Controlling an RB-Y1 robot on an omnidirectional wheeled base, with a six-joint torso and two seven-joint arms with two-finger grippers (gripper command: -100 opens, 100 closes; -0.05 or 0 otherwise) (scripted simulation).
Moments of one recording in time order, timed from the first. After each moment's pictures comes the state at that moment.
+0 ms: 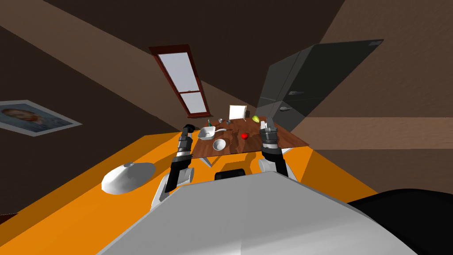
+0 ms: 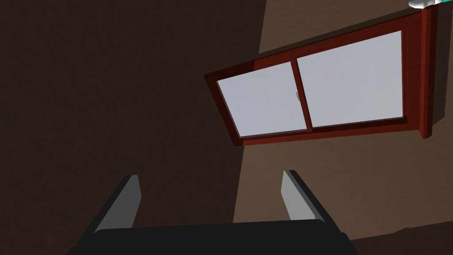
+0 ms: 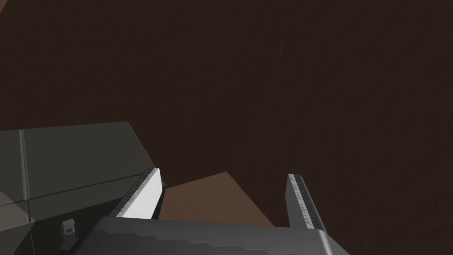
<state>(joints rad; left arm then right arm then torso) 0.45 0.11 0.01 -2.23 -0.12 -0.25 -0.08 0.54 0.04 0.03 -2.30 0.11 -0.53 0.13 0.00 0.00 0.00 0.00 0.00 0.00</state>
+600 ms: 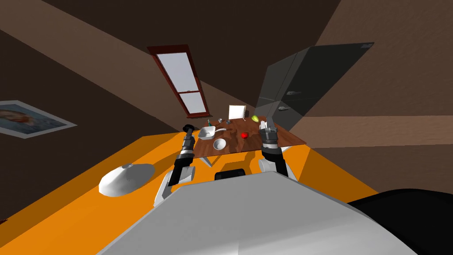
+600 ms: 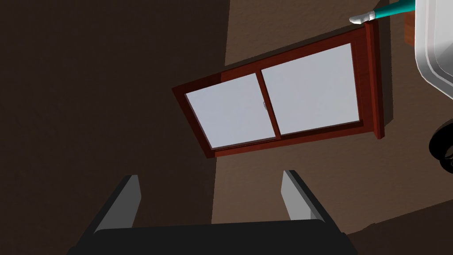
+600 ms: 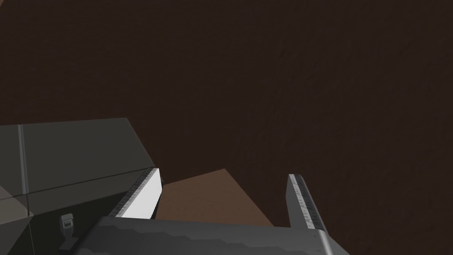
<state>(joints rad) 0.42 0.13 -0.01 -2.21 -0.14 -0.10 -0.08 0.54 0.04 0.03 -2.30 0.11 -0.53 0.13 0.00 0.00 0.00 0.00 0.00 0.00</state>
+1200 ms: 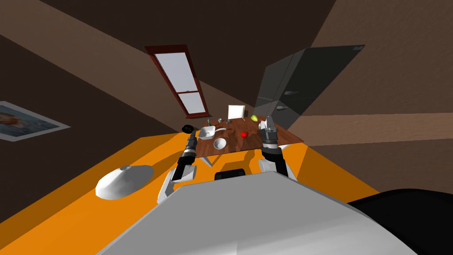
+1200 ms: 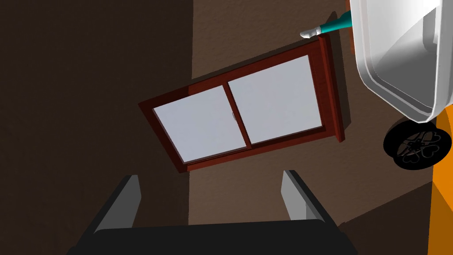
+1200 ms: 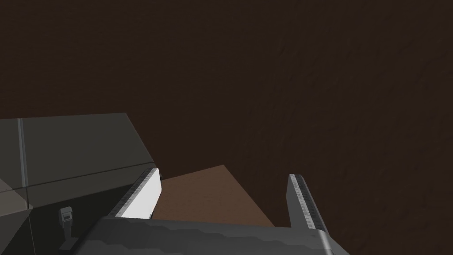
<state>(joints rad) 0.40 0.13 -0.03 -2.18 -0.15 0.04 -0.08 0.54 0.04 0.03 -2.30 0.11 -0.53 0.13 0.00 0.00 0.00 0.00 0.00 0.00</state>
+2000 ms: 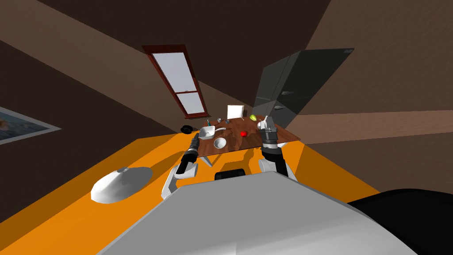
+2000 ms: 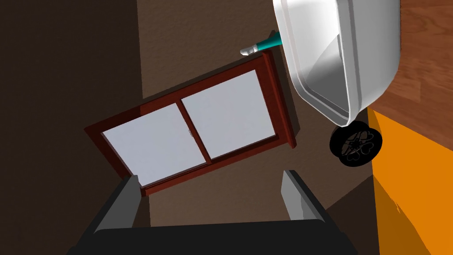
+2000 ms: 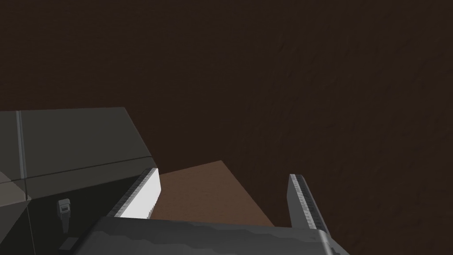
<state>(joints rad) 0.35 0.15 -0.05 -2.14 -0.15 0.26 -0.08 0.54 0.04 0.03 -2.30 0.11 -0.53 0.13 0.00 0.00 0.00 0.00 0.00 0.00</state>
